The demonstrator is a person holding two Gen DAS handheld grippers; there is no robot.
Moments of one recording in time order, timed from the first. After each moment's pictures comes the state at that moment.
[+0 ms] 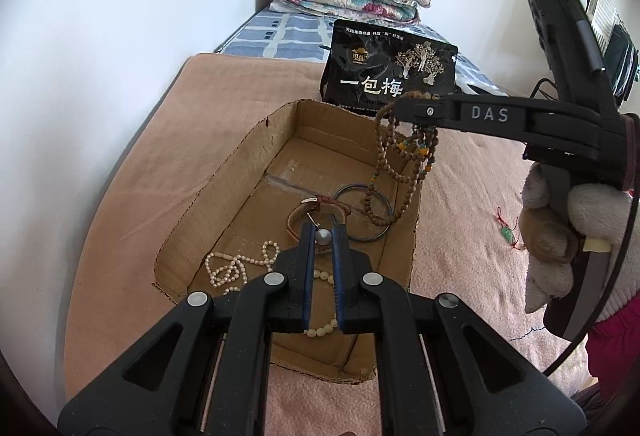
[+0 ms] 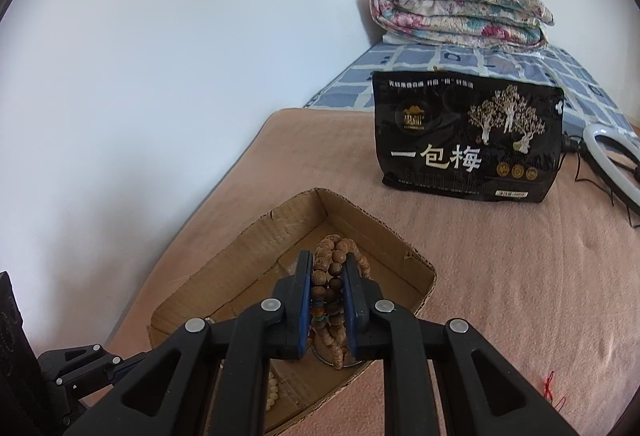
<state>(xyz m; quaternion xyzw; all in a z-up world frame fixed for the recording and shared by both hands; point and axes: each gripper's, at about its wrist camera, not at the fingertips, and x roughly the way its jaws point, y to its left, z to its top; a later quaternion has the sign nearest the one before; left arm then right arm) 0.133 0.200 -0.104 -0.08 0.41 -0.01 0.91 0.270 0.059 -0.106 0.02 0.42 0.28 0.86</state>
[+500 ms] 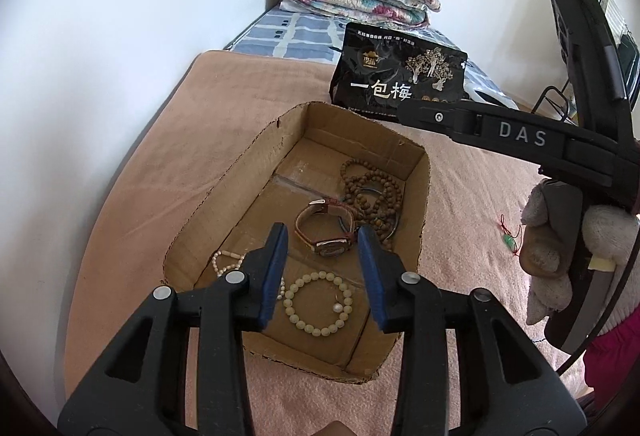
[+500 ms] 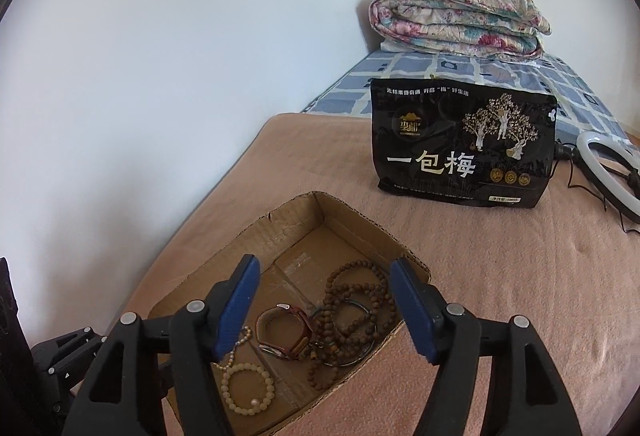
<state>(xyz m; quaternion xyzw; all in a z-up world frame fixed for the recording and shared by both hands) 0.133 0.207 -0.102 -0.09 0.41 0.01 0.91 0.257 0.058 -0.094 0.00 0.40 0.27 0.87</state>
